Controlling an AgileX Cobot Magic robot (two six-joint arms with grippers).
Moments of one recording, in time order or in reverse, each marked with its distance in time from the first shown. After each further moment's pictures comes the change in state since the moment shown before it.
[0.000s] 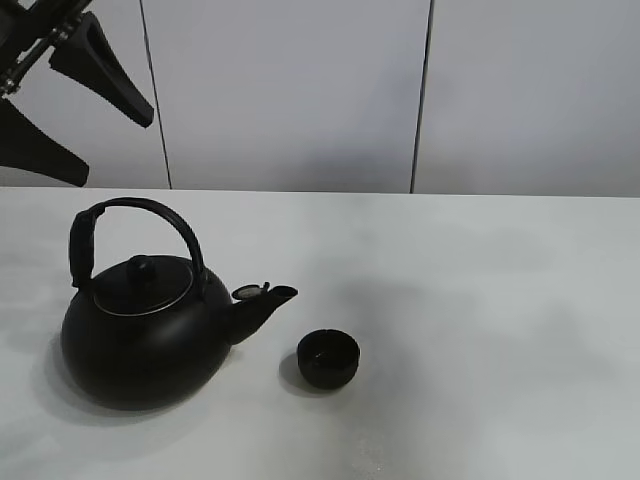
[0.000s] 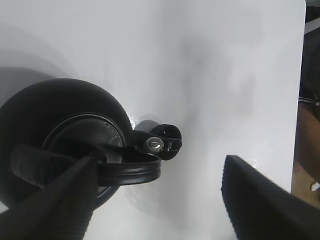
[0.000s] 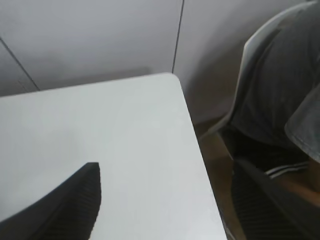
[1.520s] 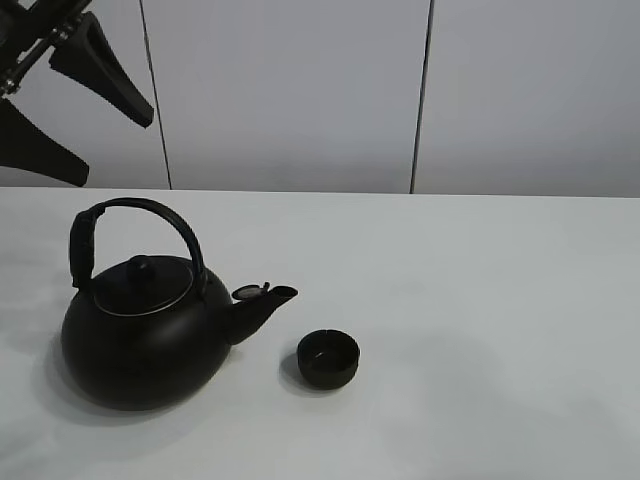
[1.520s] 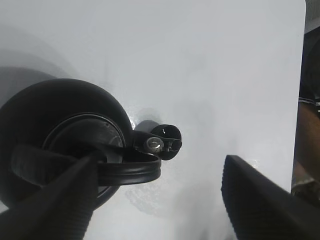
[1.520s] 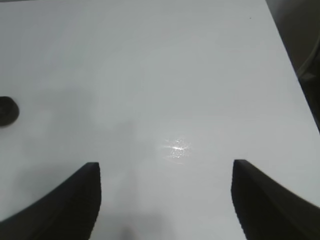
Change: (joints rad) left arm 0.000 0.000 0.000 0.000 -0.001 0.000; right arm 0.114 -1.188 0.963 0.188 0.096 -0.045
